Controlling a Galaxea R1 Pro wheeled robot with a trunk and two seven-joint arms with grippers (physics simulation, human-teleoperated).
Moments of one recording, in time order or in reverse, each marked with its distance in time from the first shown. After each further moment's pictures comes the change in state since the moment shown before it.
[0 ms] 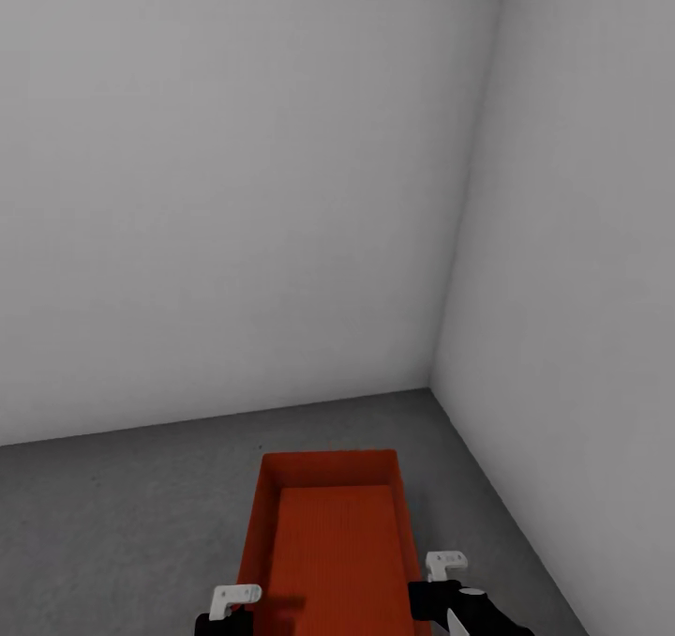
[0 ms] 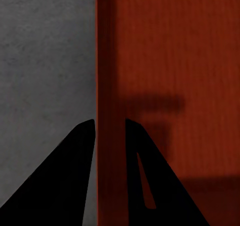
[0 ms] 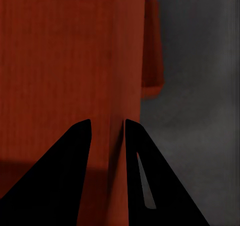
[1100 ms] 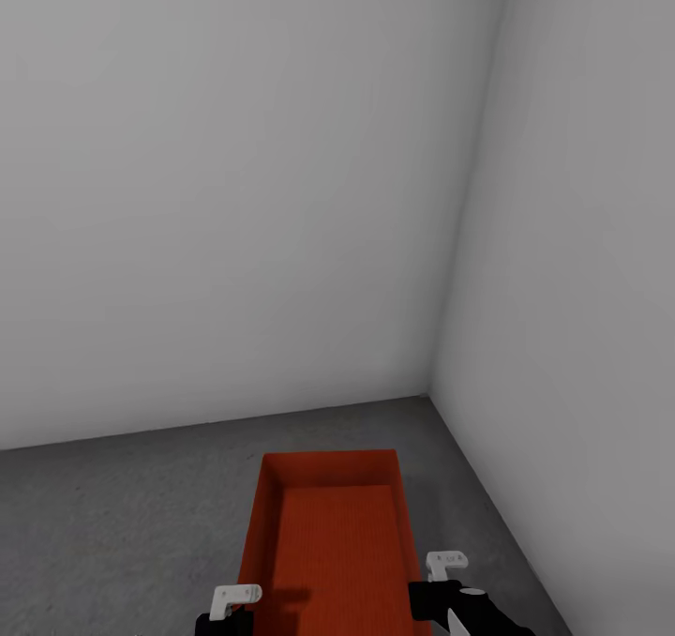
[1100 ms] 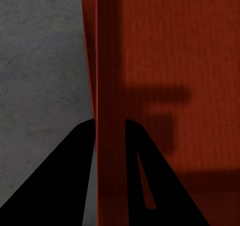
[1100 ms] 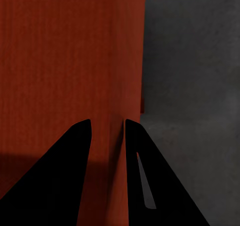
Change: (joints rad) left arm 0.000 -0.001 -0.001 0.000 0.000 0.001 0.002; right arm 0.000 -0.001 -0.001 0.000 0.001 0.001 0.002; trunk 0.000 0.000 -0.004
